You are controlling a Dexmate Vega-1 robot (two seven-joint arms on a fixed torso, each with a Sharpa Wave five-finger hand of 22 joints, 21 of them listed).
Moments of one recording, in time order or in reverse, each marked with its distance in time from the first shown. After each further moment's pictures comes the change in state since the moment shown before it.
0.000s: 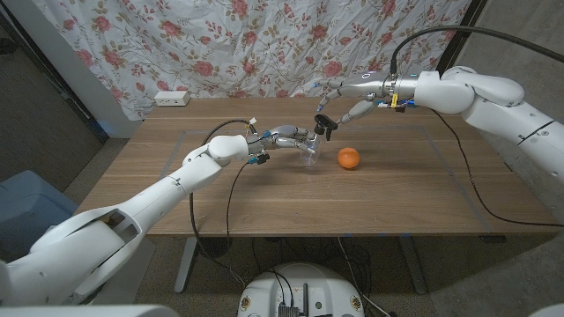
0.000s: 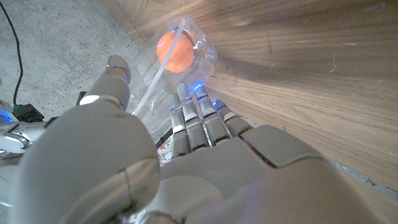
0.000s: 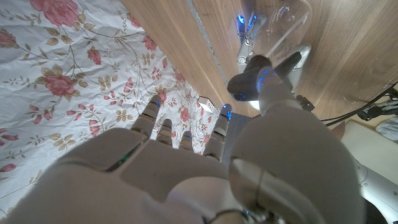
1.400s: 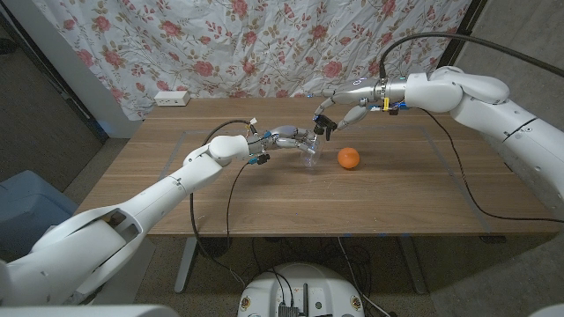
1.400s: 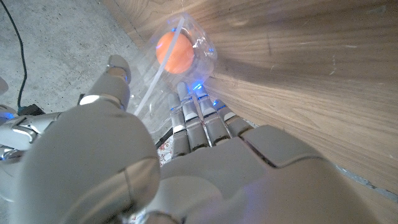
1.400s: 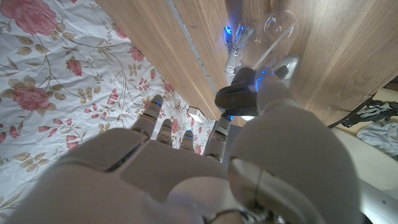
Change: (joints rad) left arm -0.005 -0.005 0.003 0.011 -0.002 -0.002 -0.005; left_hand 0.000 0.000 0.006 -0.006 -0.001 0.000 0.000 0.000 0.002 0.004 0.004 0.001 0.001 0.002 0.002 0.000 0.005 0.004 -0.004 0.000 0.000; right arm 0.061 0.051 -0.059 0.050 0.010 0.018 0.110; right_hand 0.004 -0.006 -0.004 0.021 0.000 0.066 0.005 0.000 -0.009 -0.019 0.020 0.011 -0.001 -0.009 0.009 0.004 -0.004 0.015 -0.018 0.008 0.000
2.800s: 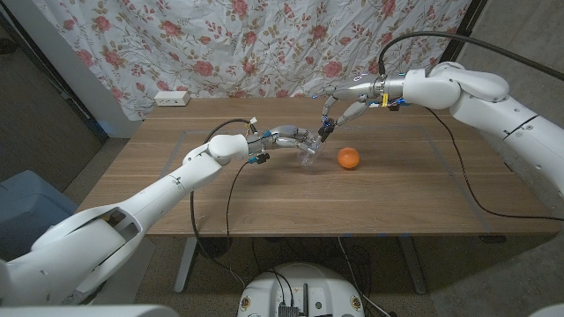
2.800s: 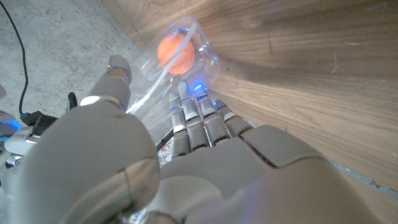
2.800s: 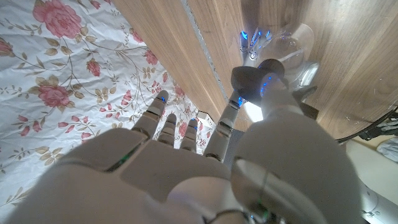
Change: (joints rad) left arm -0.005 0.002 0.001 0.001 -0.001 -0.005 -0.009; left_hand -0.008 0.008 0.007 -0.007 0.000 0.003 0.014 0.000 0.000 0.004 0.004 -0.004 0.000 0.000 0.000 0.001 0.000 0.000 0.000 0.000 0.000; right arm -0.002 -0.006 0.004 -0.043 -0.068 -0.074 -0.021; right_hand -0.065 0.042 -0.029 0.015 0.000 0.337 0.004 0.136 0.021 0.197 -0.036 0.041 0.000 0.081 -0.052 0.051 0.003 0.088 -0.044 0.011 0.001
